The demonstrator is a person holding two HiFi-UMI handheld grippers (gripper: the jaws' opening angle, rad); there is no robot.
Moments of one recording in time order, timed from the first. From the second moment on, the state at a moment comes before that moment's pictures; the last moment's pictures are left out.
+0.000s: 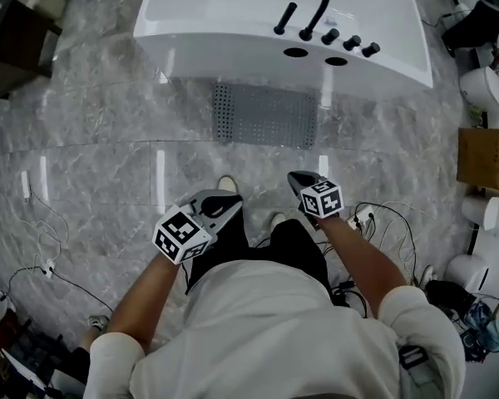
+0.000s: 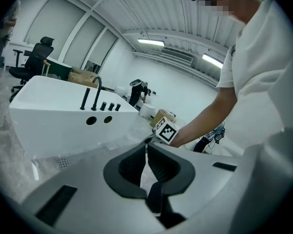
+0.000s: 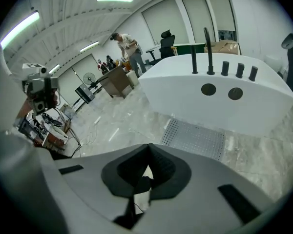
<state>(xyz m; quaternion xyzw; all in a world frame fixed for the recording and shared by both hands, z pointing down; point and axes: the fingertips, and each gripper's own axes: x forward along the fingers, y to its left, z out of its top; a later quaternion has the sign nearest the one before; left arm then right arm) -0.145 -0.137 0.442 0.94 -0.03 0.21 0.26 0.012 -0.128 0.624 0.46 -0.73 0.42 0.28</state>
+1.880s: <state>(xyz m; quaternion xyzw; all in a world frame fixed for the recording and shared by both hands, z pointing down) -0.018 0.094 0.362 0.95 -0.09 0.23 0.21 0.102 0.127 0.399 0.47 -0.83 0.23 0.17</state>
